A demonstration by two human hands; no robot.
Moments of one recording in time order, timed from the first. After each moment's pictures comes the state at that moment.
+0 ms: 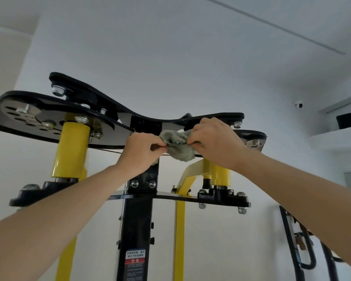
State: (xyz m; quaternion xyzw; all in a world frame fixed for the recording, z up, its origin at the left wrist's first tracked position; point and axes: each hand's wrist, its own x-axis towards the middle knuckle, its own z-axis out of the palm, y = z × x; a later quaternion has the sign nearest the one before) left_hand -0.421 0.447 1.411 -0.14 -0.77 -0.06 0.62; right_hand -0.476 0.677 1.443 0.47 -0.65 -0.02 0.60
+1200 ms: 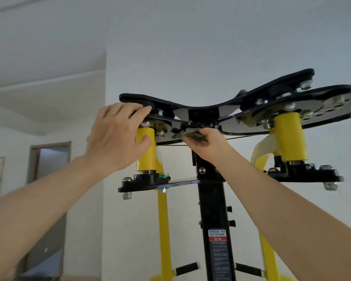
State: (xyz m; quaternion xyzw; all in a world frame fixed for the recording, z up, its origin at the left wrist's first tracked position) left_hand -0.220 0.433 1.405 0.17 -0.74 0.34 0.55; right_hand -0.462 0.506 1.411 -0.33 0.14 -0.84 0.40
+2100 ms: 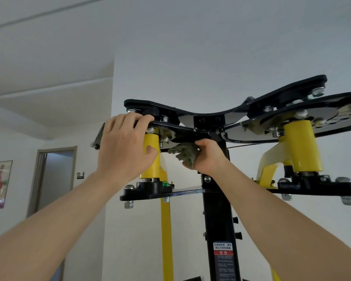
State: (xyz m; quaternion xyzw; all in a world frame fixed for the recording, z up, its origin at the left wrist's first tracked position) left_hand -0.244 0.418 1.396 0.19 -0.69 0.31 0.62; right_hand -0.487 0.466 1.409 -0.38 0.31 -0.78 0.38
